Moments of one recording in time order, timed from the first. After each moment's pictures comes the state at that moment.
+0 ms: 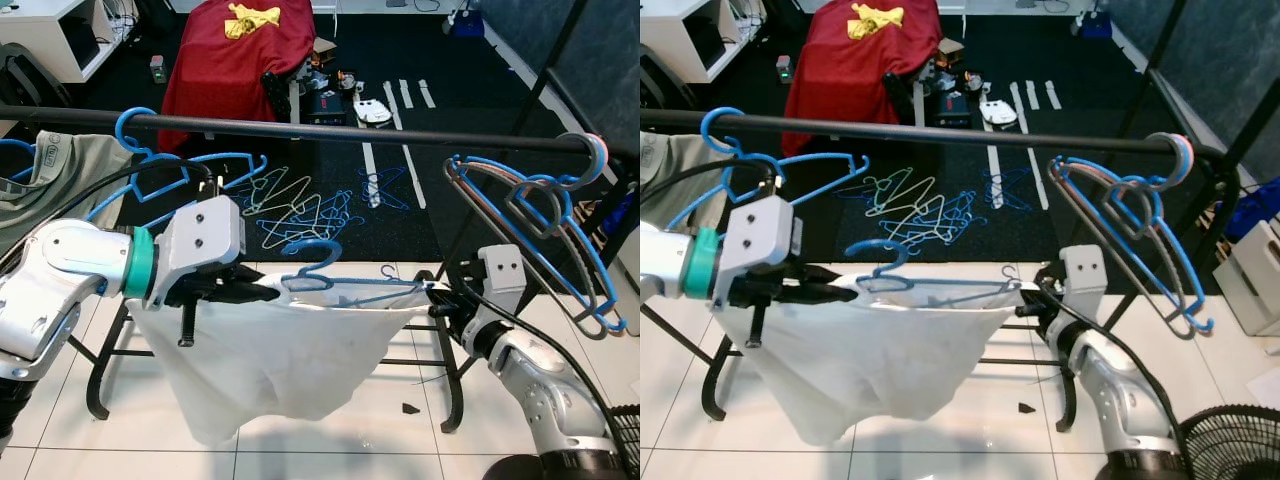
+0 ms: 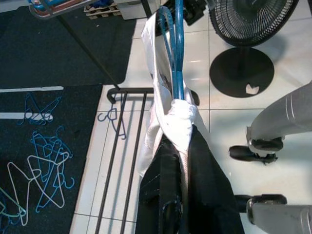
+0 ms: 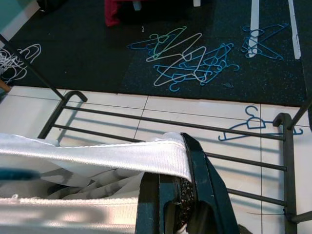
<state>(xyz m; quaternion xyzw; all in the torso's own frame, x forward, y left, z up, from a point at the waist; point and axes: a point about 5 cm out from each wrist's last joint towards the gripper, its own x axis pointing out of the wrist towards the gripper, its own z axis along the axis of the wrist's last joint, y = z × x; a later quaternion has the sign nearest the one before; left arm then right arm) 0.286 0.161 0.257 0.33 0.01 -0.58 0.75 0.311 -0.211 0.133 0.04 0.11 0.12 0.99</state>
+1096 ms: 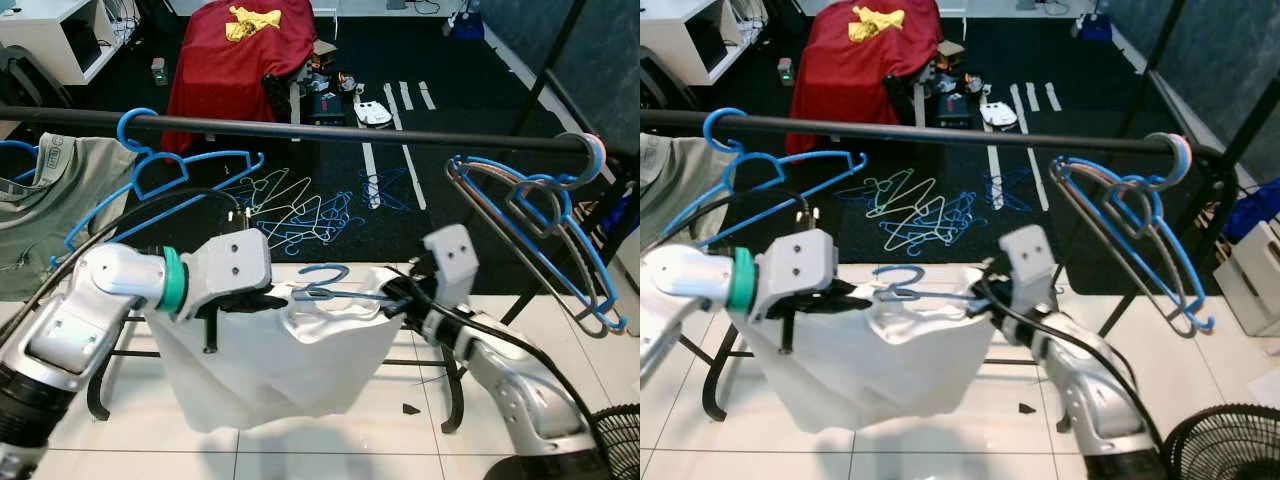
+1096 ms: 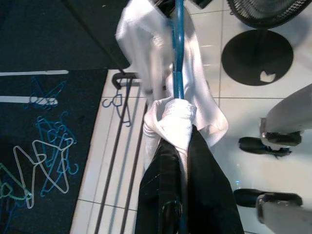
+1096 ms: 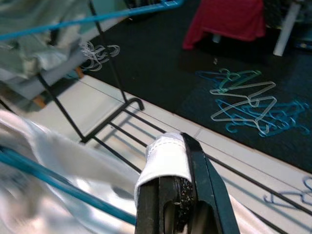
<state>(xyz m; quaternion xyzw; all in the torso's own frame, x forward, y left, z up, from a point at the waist) 0.296 0.136 0.218 0.33 0.03 -0.54 0.77 0.303 -0.130 0.175 -0.02 0.04 0.31 0.95</state>
